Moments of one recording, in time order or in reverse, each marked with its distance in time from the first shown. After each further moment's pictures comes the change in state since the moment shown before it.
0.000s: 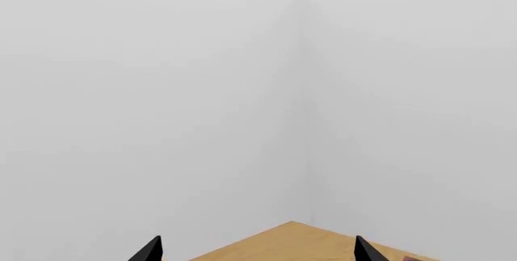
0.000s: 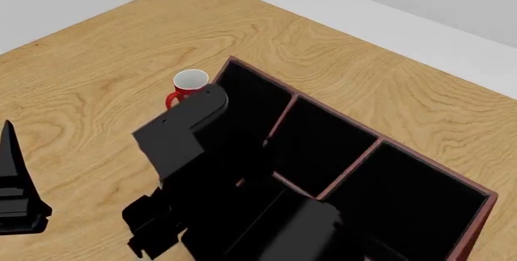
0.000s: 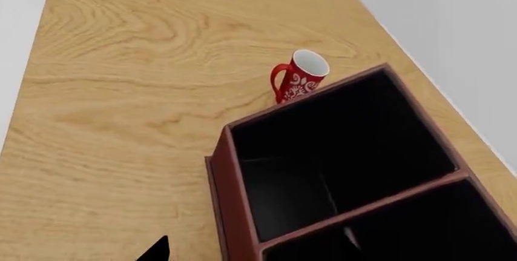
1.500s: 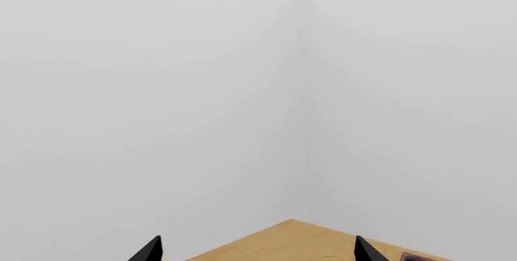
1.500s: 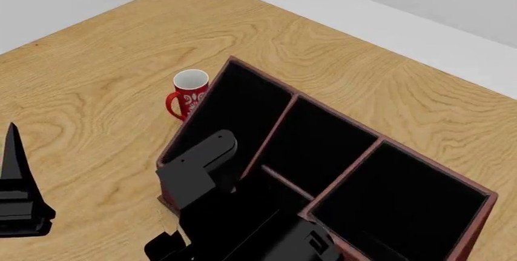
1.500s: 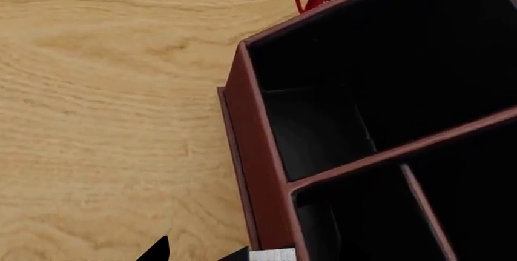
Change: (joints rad) left arm 0.005 -0.024 0.026 -0.010 -0.008 0.017 -0.025; right arm -0.042 0.006 -0.139 0.270 -0.008 -0.170 -0.071
